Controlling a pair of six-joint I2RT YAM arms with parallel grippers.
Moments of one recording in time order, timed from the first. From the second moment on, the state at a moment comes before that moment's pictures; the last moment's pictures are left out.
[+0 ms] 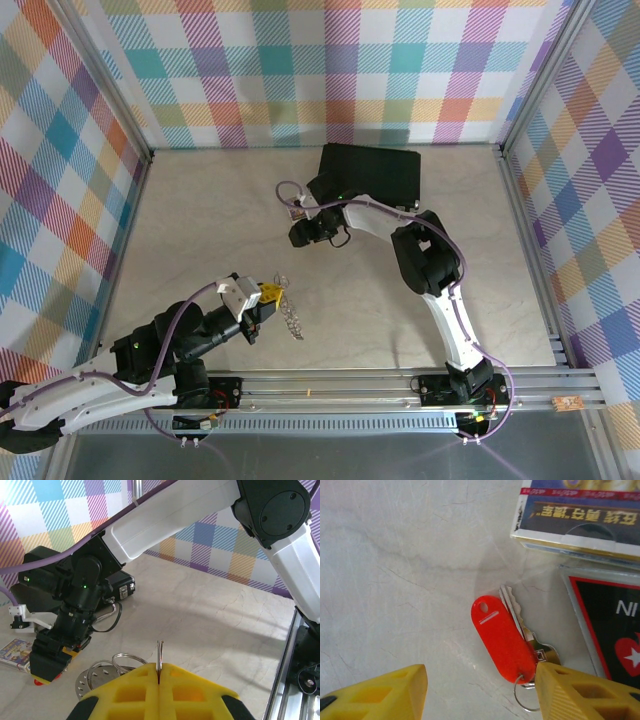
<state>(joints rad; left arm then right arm) -1.19 0.39 0.56 -0.31 -0.28 -0.05 0.65 2.30 1.80 -0.58 -0.38 0.18</state>
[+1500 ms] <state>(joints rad) -1.19 0.38 0.56 -0.31 -0.32 -0.02 0.70 1.87 1.17 -0.53 -0.19 0.16</state>
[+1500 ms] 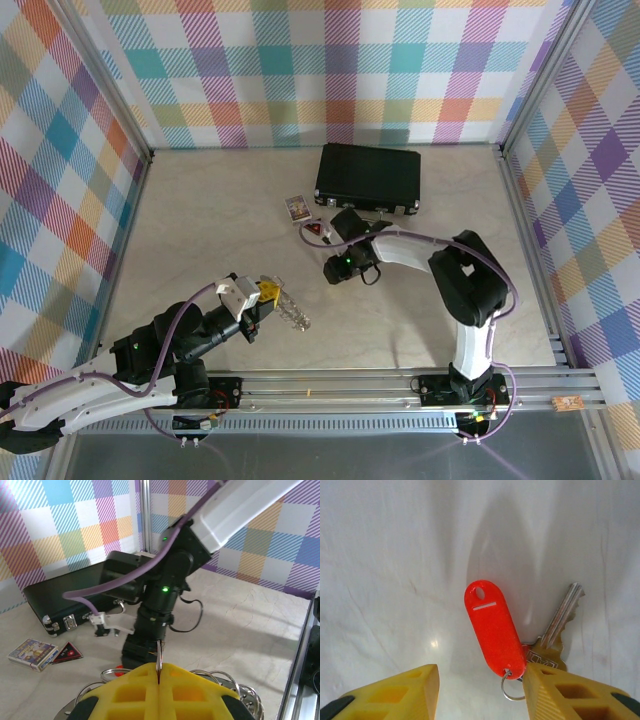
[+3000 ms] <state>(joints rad) -1.19 0.40 0.54 -0.29 -0.33 -0.02 0.82 1.82 1.16 -0.84 0.09 0.12</state>
